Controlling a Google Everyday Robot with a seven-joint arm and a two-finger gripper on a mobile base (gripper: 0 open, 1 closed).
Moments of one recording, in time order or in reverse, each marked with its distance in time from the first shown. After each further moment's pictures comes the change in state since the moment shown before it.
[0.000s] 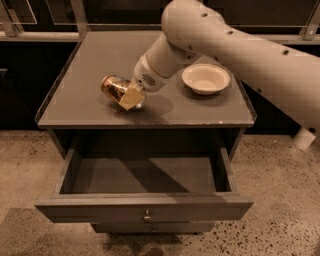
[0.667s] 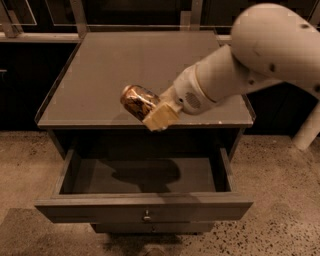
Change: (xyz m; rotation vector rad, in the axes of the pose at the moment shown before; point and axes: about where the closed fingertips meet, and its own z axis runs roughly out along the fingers) arm 0.054 0.072 -0.095 0.025 -0.108 0.123
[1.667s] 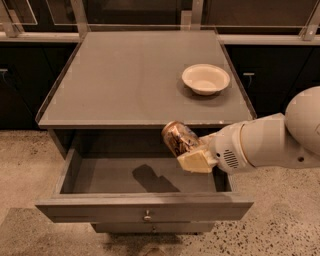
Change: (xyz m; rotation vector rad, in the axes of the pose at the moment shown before) arm 0.117 0.042 -0.030 0.104 -0.029 0.310
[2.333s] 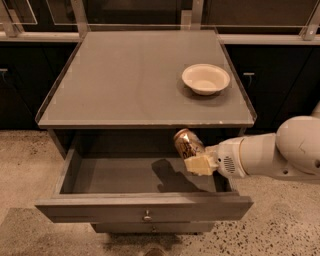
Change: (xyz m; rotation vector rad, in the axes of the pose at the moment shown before) arm 0.039 -0.055 0.041 0.027 -0.055 0.170
